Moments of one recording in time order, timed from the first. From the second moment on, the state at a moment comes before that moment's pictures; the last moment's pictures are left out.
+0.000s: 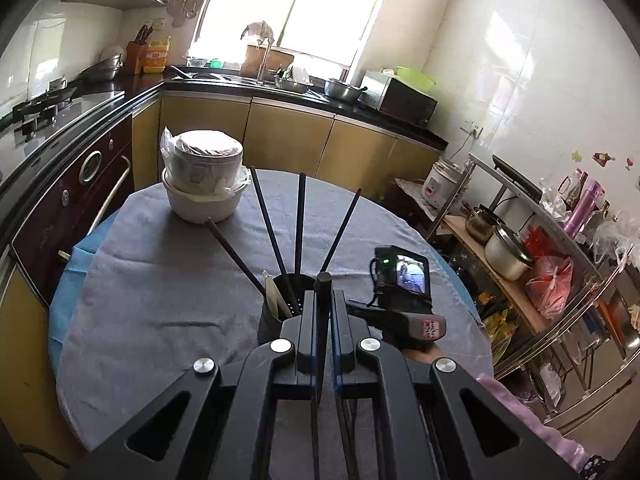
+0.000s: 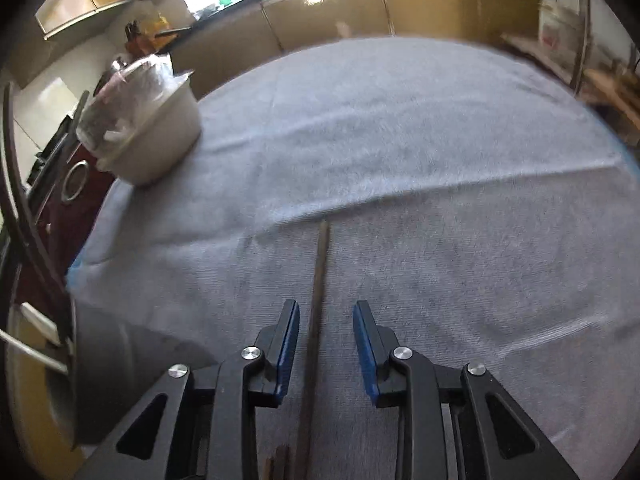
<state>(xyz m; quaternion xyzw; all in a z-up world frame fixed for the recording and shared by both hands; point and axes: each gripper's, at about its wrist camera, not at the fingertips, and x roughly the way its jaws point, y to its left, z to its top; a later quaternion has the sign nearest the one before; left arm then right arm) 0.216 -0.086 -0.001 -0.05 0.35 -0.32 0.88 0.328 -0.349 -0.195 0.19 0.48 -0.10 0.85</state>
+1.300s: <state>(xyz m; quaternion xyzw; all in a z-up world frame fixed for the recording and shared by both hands) 0.233 -0.081 0.103 -0.06 0.26 -0.30 0.92 0.185 -0.295 0.041 0.17 0.15 0.00 0.97</state>
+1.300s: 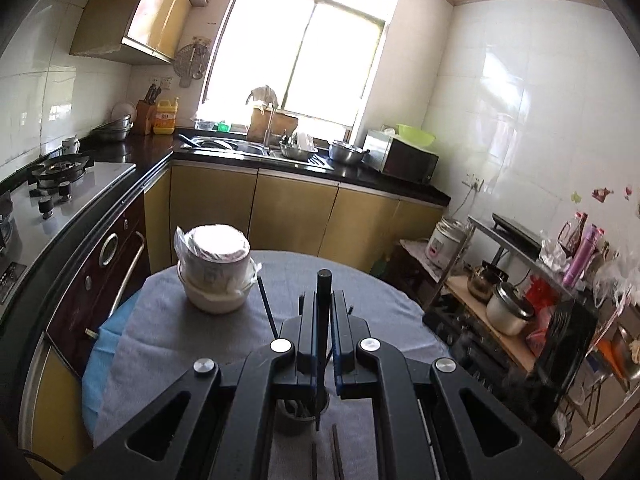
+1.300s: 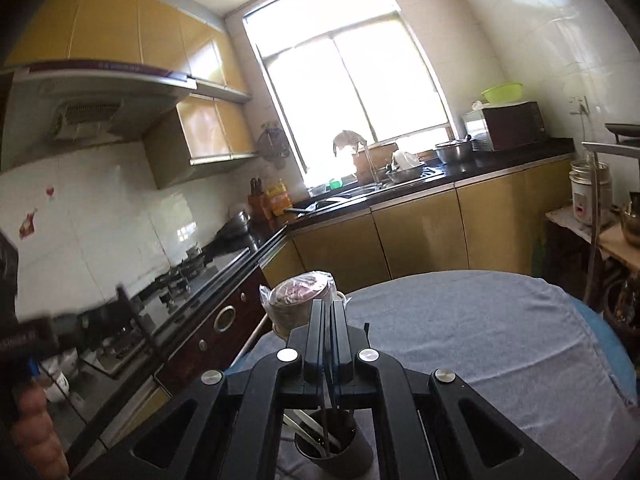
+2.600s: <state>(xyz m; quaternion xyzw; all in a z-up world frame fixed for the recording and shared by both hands) 0.205 -0.068 0.070 -0.06 0.30 -0.31 0.90 0.271 -0.327 -0.178 0.15 0.50 -0.08 0.85</state>
